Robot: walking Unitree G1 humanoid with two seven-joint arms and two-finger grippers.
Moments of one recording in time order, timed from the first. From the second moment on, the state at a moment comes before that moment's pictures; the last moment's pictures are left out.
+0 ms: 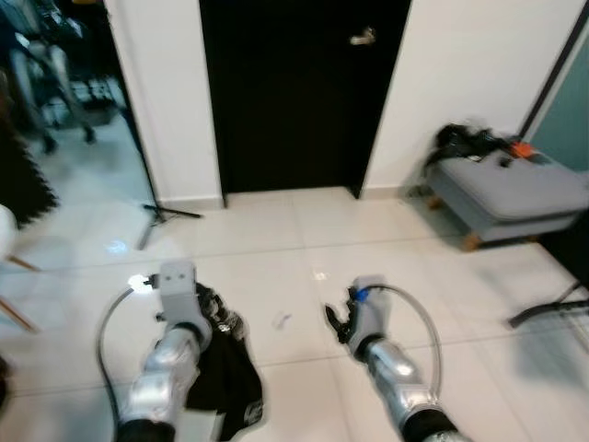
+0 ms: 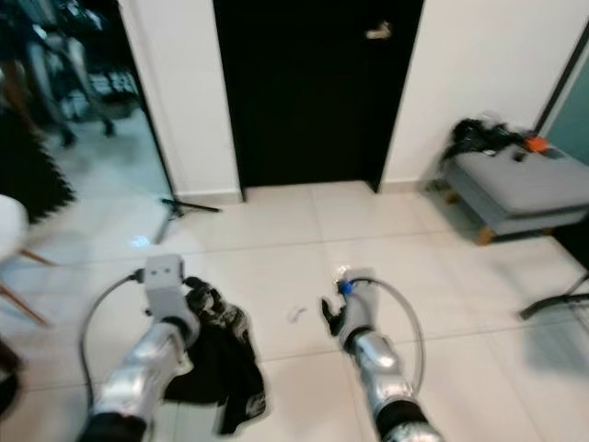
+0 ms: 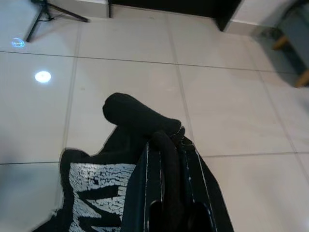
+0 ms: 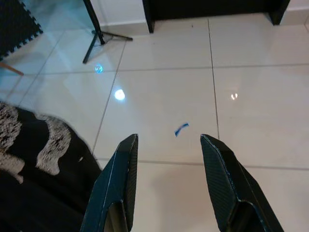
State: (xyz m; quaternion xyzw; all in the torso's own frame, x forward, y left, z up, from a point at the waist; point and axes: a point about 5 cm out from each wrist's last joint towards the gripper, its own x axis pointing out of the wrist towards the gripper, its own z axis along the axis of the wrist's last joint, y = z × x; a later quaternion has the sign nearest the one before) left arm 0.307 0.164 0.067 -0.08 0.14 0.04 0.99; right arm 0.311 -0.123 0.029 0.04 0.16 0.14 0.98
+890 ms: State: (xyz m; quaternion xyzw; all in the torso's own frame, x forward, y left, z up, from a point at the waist) left arm 0.312 0.158 0.070 -0.11 0.15 0.03 0.98; right arm 0.317 -0.136 0.033 0.04 0.15 0.12 0.98
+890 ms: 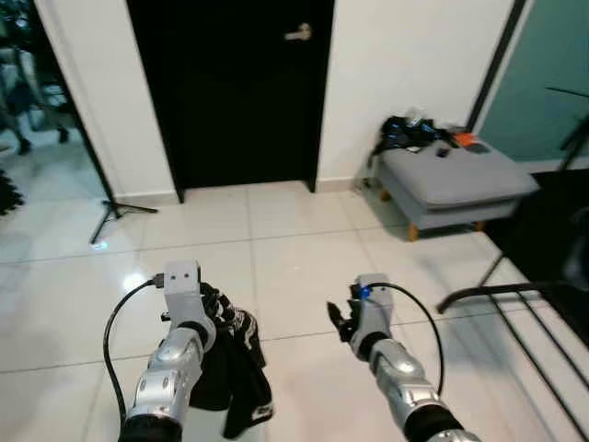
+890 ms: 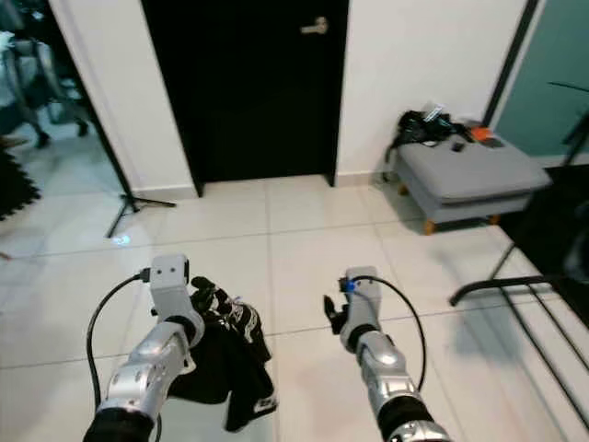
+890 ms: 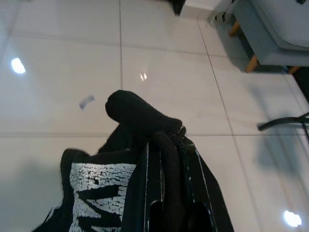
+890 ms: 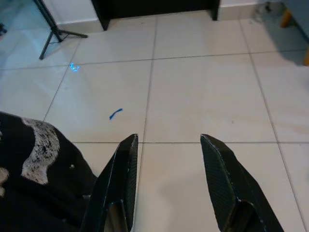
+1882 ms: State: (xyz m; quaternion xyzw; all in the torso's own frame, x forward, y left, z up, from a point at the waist) left arm 0.314 0.166 0.085 -0.08 0.11 0.03 0.99; right arm 0.317 -0.124 0.034 0.06 0.15 0.13 0.98
